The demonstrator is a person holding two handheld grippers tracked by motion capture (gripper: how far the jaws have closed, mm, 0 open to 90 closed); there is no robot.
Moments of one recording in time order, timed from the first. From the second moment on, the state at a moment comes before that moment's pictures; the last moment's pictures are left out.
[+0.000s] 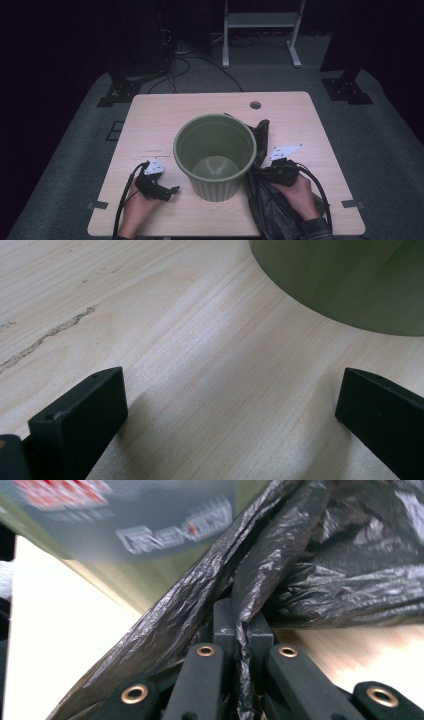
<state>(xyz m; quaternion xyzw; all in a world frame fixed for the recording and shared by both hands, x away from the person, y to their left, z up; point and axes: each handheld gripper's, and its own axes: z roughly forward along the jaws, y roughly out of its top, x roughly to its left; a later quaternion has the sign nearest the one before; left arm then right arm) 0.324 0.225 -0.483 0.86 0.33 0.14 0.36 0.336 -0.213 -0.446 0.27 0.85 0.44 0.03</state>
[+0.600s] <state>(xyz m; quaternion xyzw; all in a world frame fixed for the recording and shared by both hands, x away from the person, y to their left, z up) 0.324 0.225 -0.483 0.86 0.33 0.14 0.36 0.325 -0.217 -0.385 0.20 0.85 0.49 0.02</state>
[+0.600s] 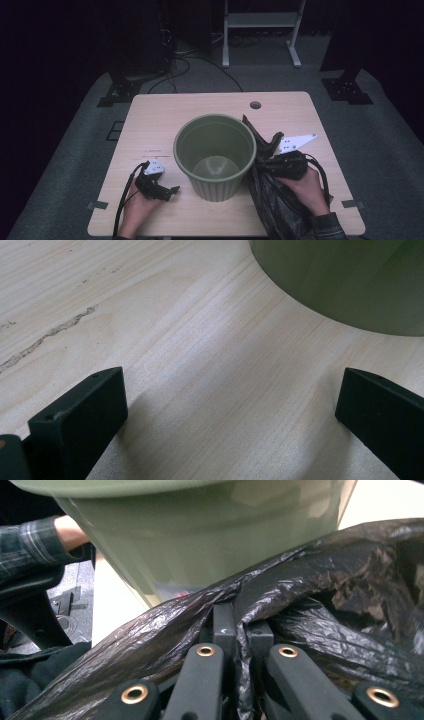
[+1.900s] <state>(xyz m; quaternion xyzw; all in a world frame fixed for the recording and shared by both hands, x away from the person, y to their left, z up) 0.324 0.225 -0.483 0.86 0.33 0.14 0.36 0.306 -0.181 -0.265 0.06 0.81 0.58 0.03</state>
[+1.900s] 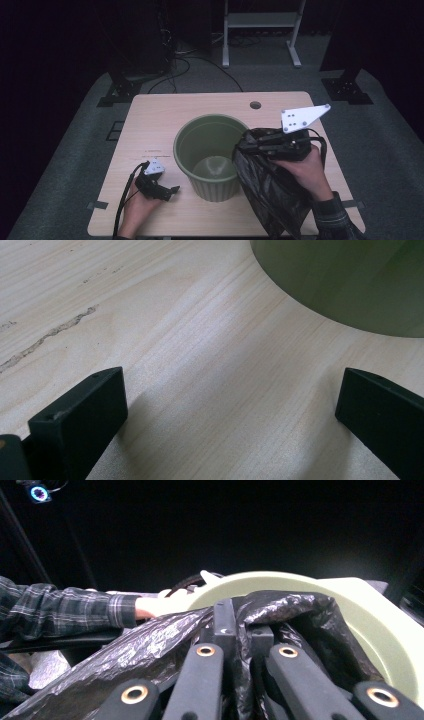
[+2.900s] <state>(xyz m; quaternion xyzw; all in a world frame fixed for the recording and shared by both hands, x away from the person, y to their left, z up) 0.324 0.224 -0.484 0.86 0.33 0.14 0.36 0.297 -0.017 -0.258 -0.05 0.82 0.56 -0.06</state>
